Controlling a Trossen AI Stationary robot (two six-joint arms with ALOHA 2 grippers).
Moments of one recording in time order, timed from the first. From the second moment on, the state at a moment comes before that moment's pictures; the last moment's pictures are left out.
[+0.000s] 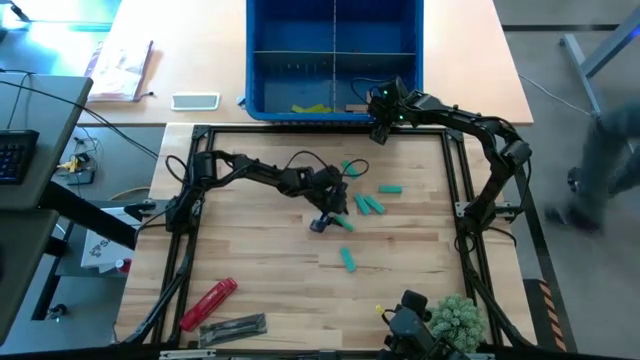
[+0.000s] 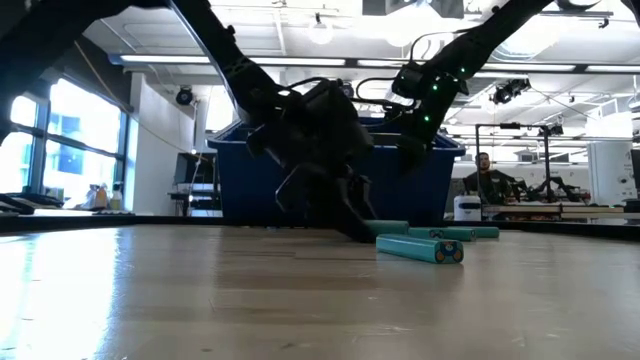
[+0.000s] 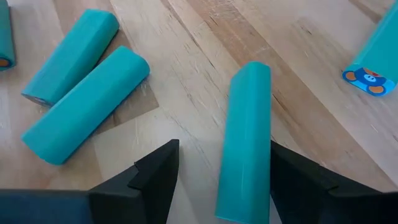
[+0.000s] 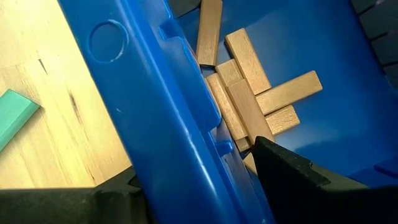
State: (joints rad) left arm 0.20 2.16 1.25 0.01 0.44 0.56; right arm -0.82 1.75 1.29 -0.47 0.06 -0.50
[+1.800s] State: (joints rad) left arm 0.52 1.53 1.21 0.20 -0.09 0.38; right arm -0.82 1.75 1.29 -0.46 0.06 -0.50
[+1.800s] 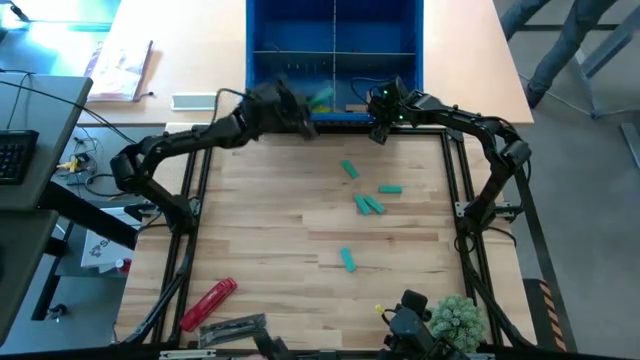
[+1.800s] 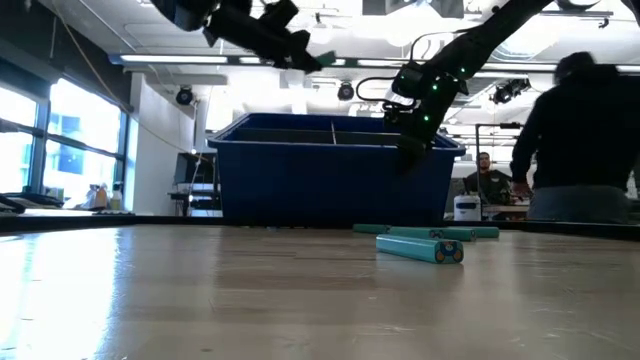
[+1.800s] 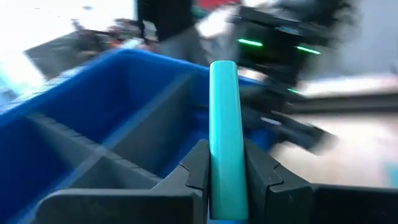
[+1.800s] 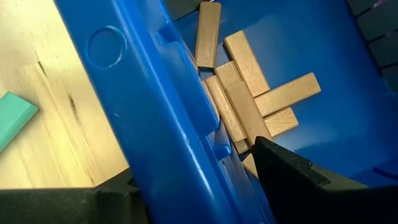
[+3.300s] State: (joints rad) left arm 1.04 2.03 1.83 0.27 -0.10 0.22; right arm -0.82 1.75 1.29 -0.46 0.05 -0.50
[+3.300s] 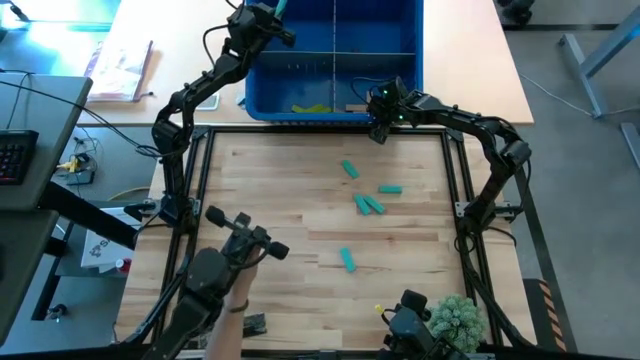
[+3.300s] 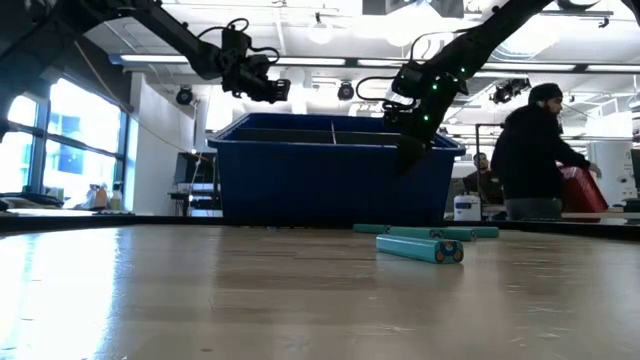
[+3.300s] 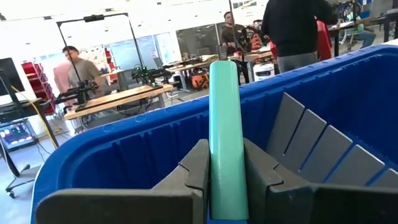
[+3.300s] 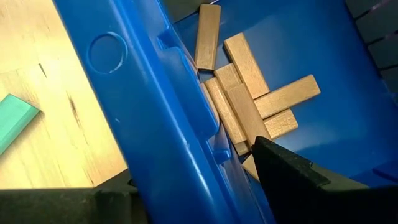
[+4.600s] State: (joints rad) left arm 1.04 2.03 1.83 0.25 -0.10 0.22; right arm -0.82 1.75 1.29 -0.46 0.05 -0.50
